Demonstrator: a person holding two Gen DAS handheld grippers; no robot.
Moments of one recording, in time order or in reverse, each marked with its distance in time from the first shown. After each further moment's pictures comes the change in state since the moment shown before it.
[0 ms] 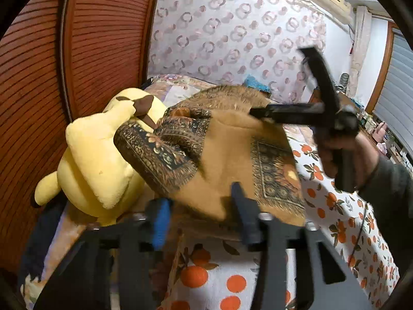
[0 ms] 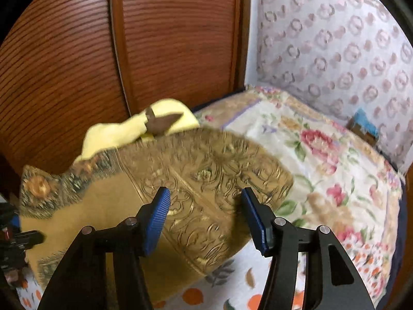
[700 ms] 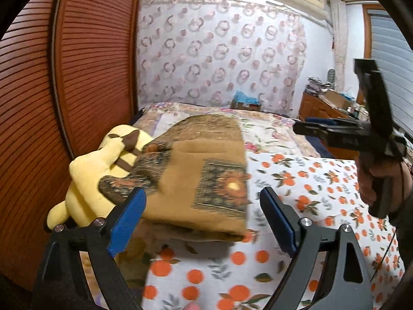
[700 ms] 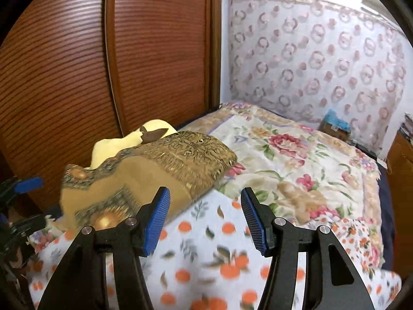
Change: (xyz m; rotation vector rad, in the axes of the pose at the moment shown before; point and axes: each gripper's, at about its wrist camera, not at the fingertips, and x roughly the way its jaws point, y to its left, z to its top) left arm -0.051 -0.070 0.002 0.137 -0.124 0.008; right arm -0.147 0.036 -0.080 0.102 -0.180 -0.095
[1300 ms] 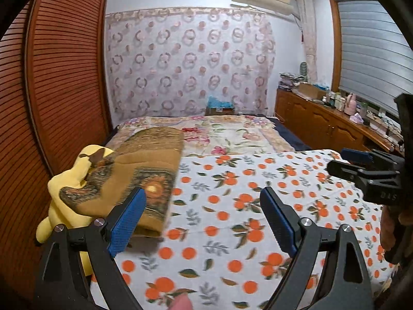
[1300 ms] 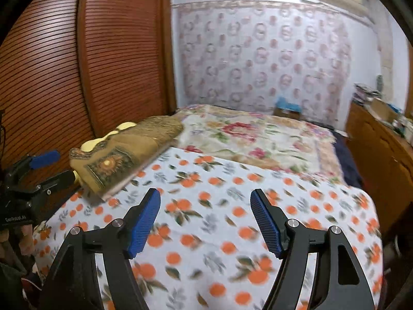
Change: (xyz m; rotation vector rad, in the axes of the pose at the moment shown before) left arm -0.034 -0.099 -0.009 0.117 -0.046 -0.079; right arm -0.154 0.029 -0.100 0.181 -0.057 -0.217
